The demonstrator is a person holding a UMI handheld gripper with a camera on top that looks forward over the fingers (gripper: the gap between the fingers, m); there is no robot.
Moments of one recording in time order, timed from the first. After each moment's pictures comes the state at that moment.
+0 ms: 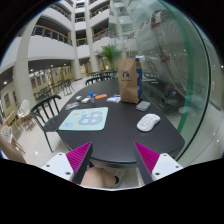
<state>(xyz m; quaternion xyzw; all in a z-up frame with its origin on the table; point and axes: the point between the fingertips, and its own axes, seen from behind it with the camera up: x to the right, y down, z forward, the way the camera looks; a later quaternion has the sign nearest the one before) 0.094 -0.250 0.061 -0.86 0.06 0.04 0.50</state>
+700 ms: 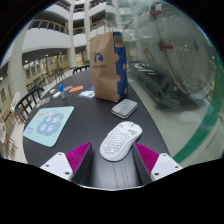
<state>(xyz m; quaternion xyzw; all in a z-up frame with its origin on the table) 0.236 -0.091 -0.013 -0.89 0.05 0.01 0.44</state>
